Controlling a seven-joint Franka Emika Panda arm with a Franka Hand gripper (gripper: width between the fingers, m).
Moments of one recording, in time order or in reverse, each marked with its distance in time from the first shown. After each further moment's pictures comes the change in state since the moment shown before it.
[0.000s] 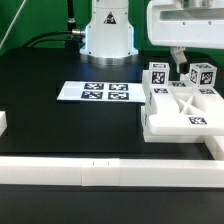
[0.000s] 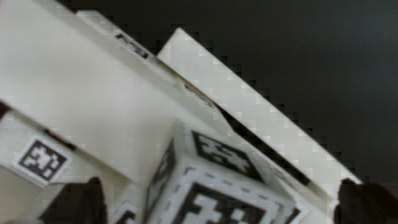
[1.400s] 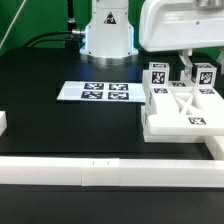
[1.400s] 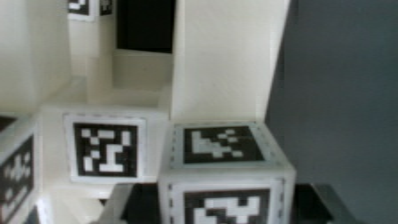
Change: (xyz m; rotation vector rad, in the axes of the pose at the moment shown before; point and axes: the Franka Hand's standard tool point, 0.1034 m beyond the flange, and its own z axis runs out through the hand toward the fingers) arm 0.002 0.000 -0.001 -0.061 0.009 -0.817
